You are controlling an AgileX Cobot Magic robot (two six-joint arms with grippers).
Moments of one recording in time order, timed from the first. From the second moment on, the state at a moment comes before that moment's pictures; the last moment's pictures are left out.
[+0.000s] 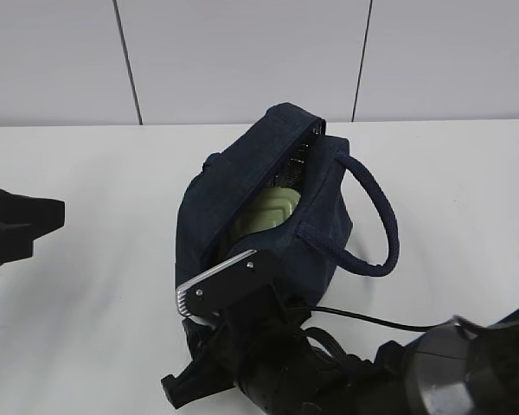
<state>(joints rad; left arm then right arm) -0.39 0.97 -0.47 -0.73 0.16 0.59 1.04 2.00 -0.75 0.61 -0.68 -0.24</state>
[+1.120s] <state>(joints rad) -0.39 0.97 -0.47 -0.70 0.18 0.60 1.04 1.69 -0.75 0.81 -0.42 -0.57</state>
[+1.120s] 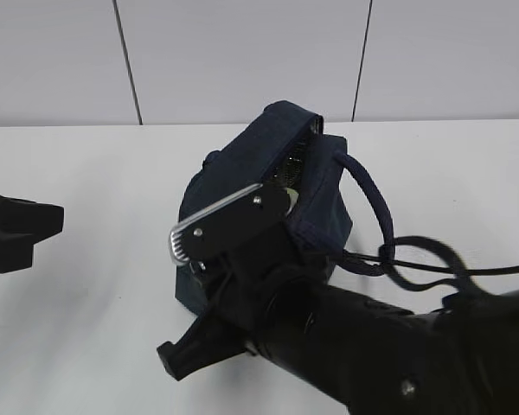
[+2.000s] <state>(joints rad) -0.39 1.15 -0.61 -1.02 0.56 1.34 1.04 1.46 -0.78 1.28 -0.41 -1.16</state>
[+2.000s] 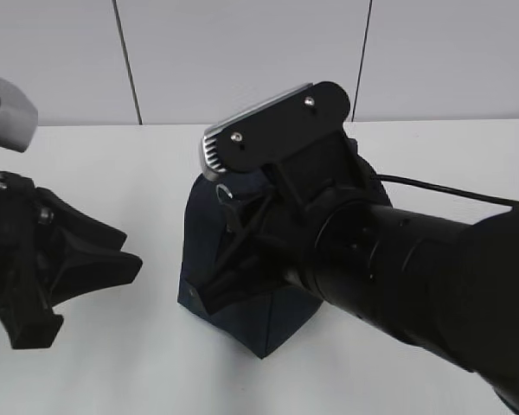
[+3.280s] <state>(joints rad) -0.39 1.57 -0.82 -1.30 0.64 1.77 1.03 1.46 -0.82 1.39 -0.41 -1.26</state>
